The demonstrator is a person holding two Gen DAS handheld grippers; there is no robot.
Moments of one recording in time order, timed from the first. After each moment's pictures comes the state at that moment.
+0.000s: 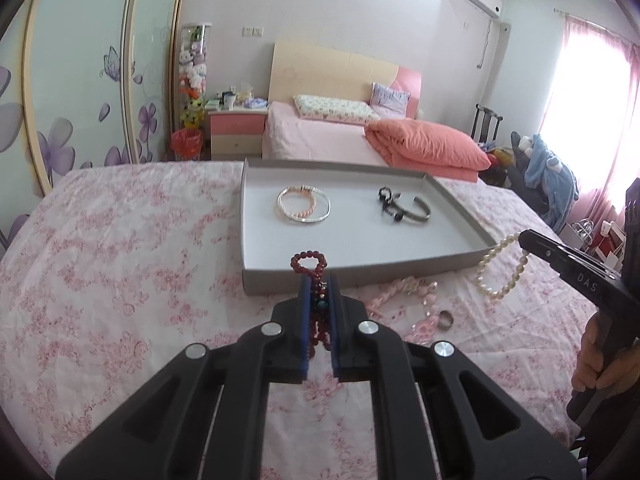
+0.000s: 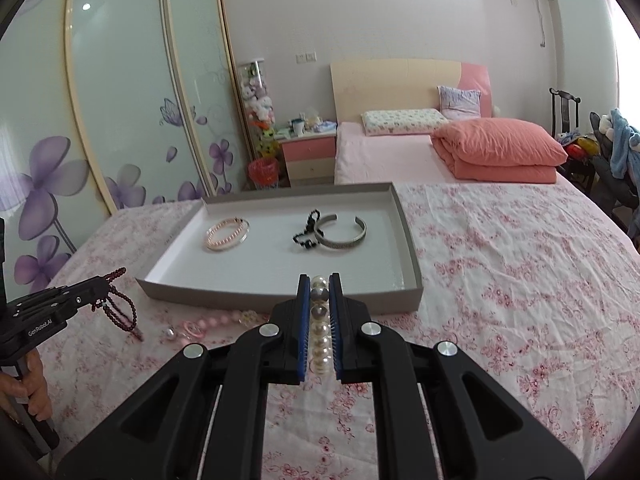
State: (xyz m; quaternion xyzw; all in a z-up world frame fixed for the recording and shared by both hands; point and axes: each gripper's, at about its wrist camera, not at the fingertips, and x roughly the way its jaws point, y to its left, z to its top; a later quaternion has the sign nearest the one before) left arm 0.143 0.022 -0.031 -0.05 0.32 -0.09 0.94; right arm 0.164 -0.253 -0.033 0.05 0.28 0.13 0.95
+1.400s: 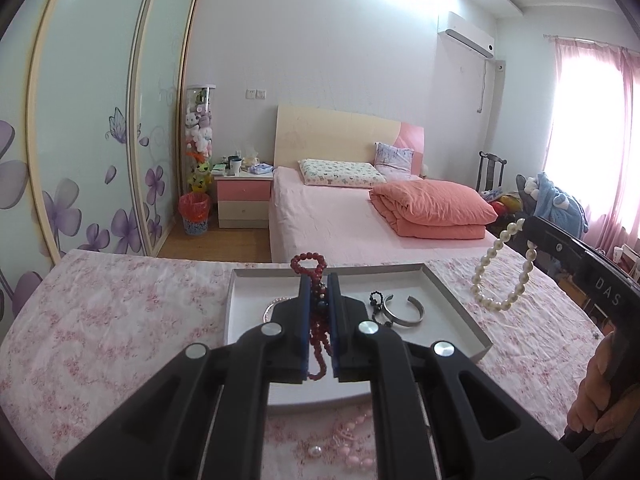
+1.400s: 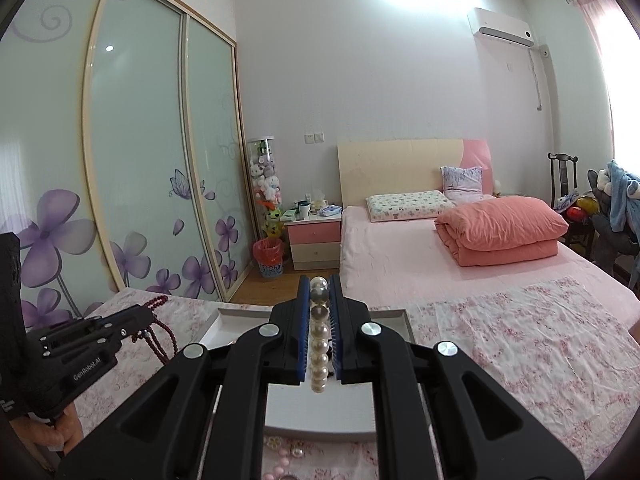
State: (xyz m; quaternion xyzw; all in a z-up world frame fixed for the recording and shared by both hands) left arm 0.195 -0.010 0.034 -0.04 0.22 -0.06 0.97; right arm 0.191 -0.239 0.040 0.05 0.14 0.13 0.98
